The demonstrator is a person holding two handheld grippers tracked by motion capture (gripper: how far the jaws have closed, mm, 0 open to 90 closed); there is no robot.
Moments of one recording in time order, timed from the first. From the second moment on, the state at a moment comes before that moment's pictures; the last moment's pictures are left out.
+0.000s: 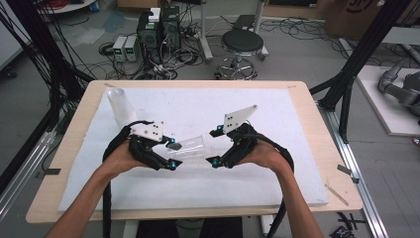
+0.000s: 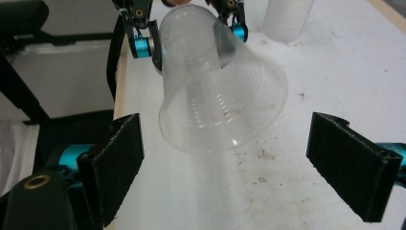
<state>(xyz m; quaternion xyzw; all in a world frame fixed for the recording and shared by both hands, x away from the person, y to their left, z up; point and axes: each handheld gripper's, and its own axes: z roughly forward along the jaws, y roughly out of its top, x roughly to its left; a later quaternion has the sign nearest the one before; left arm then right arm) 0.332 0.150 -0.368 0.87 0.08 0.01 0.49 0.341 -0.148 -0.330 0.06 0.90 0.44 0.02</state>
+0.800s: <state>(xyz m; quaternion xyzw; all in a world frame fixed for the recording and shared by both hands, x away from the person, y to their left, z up) 0.328 0.157 -0.391 0.79 0.08 0.03 0.61 0.339 -0.168 -0.361 0.08 0.83 0.54 0.00</state>
